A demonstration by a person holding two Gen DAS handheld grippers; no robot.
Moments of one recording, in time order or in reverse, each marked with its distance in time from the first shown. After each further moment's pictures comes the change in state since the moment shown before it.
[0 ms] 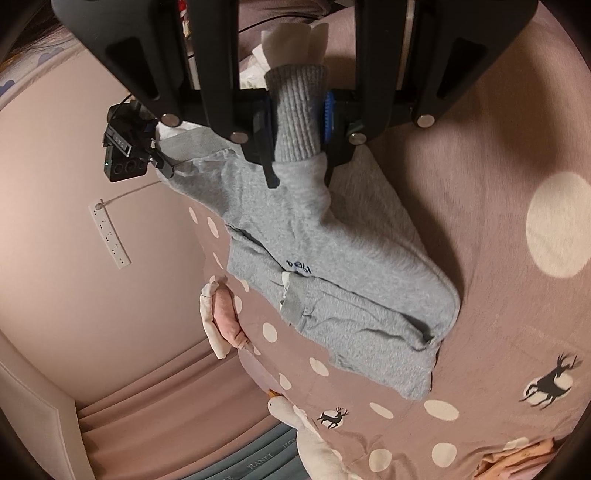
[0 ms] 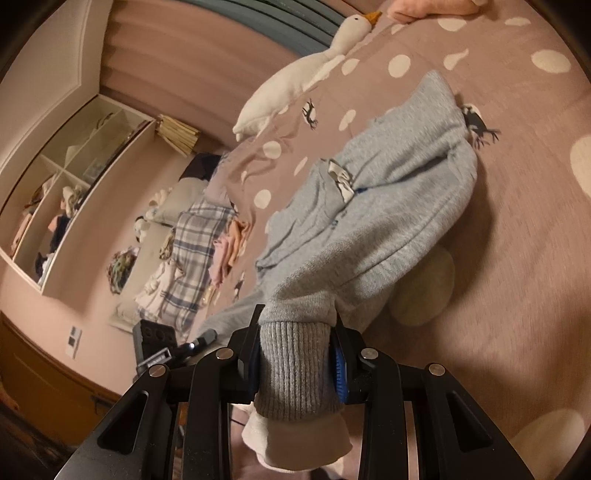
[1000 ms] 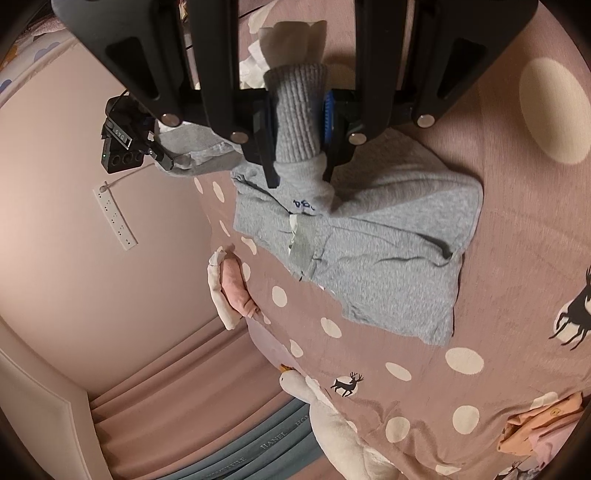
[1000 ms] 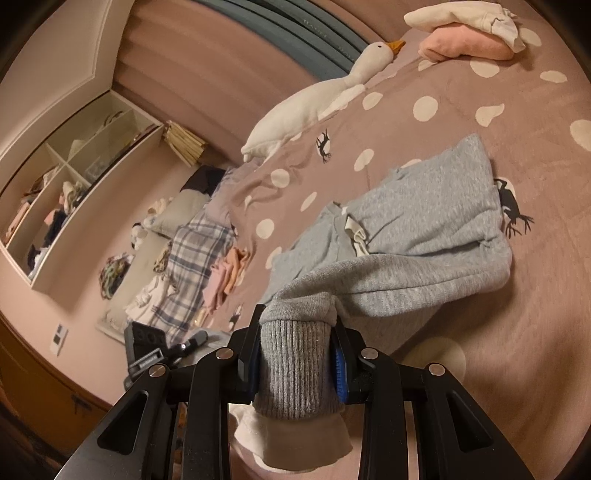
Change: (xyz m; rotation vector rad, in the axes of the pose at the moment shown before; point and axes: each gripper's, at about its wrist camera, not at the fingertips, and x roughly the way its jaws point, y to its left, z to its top) left arm 0.006 -0.001 0.065 0.037 -0.075 -0.038; right arm 0.012 0.018 0.051 -0.090 -0.067 -0.034
